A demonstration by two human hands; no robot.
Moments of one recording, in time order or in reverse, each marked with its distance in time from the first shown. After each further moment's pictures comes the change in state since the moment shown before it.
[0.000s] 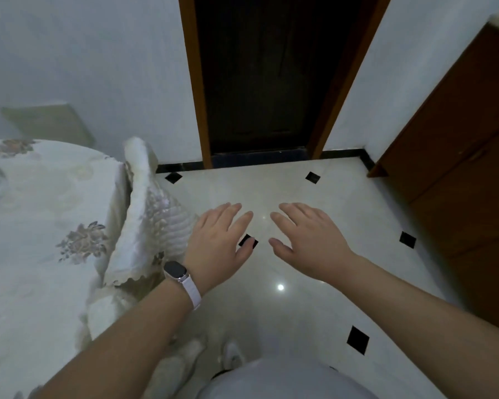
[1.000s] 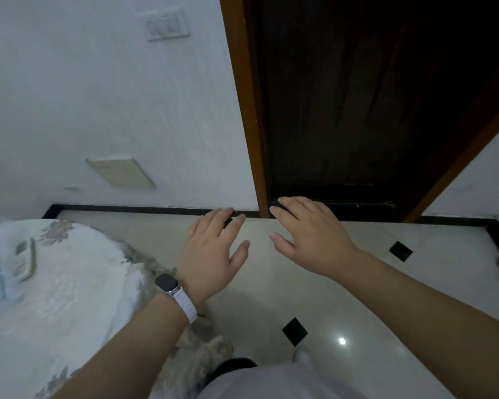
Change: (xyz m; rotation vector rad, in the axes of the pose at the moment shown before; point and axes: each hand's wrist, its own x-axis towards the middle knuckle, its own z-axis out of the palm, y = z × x) left_hand 0.347 -0.203 0.084 0.264 -0.038 -0.310; right_hand 0.445 0.195 0.058 0.253 -0.022 -0.243
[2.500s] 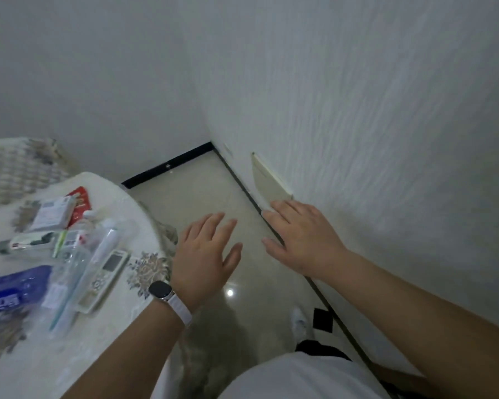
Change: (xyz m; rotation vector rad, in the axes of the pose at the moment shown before) left_hand 0.166 -0.546 0.069 0.311 0.057 -0.930; right_hand 0.714 -0.227 0.210 0.186 -0.132 -0.969
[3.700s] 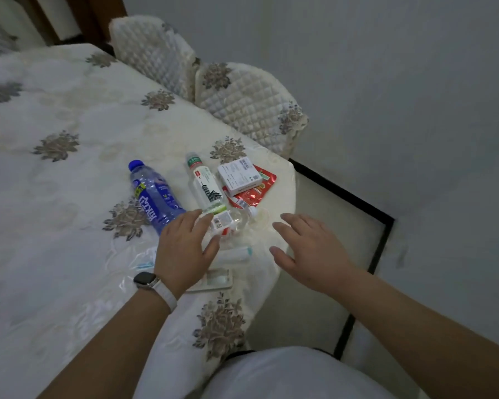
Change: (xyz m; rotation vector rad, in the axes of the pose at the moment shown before) left_hand -0.054 -0.286 0.003 0.189 0.212 -1.237; right_hand 0.400 -0.197 0.144 0.055 -0.345 -0.996
